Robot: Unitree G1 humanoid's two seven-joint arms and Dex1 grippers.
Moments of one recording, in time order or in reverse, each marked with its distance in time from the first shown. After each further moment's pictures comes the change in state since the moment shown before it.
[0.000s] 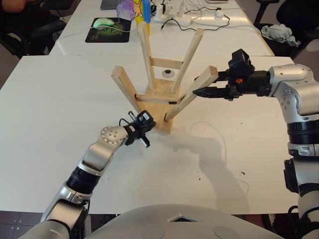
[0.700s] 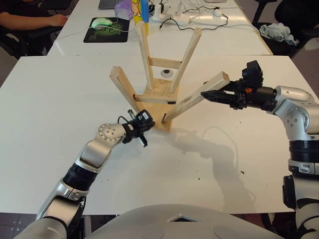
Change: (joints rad) left arm -0.038 0.046 -0.012 0.022 0.006 -0.020 -0.068; right arm 0.195 0.031 -0.180 -0.038 0.155 0.078 -0.101
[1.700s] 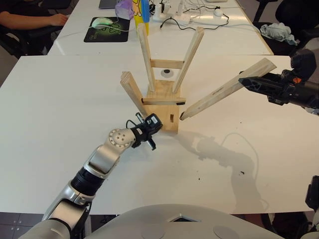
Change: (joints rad) left arm 0.023 -0.031 -0.064 -0.045 0.015 0.001 0.103; right arm 0.023 -0.173 -0.210 0.064 0.182 0.219 0.051
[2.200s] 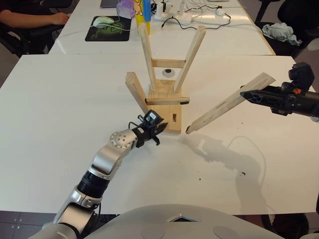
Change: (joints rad) left arm 0.039 -0.126 0.055 0.046 -0.094 -0.039 0.099; right arm 0.058 -0.072 0.038 0.030 0.000 0.037 0.060
